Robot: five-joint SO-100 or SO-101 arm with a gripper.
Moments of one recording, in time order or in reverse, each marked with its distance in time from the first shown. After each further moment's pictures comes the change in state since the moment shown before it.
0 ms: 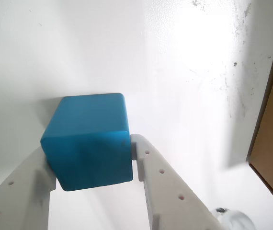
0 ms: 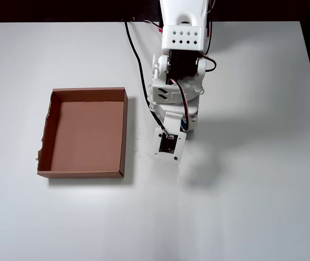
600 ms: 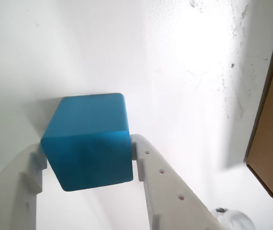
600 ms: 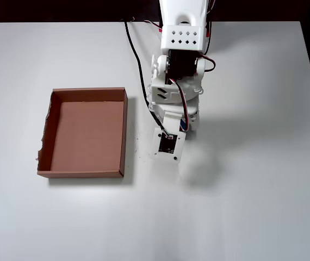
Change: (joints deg) arm 0.4 0.0 0.0 0.0 -0.9
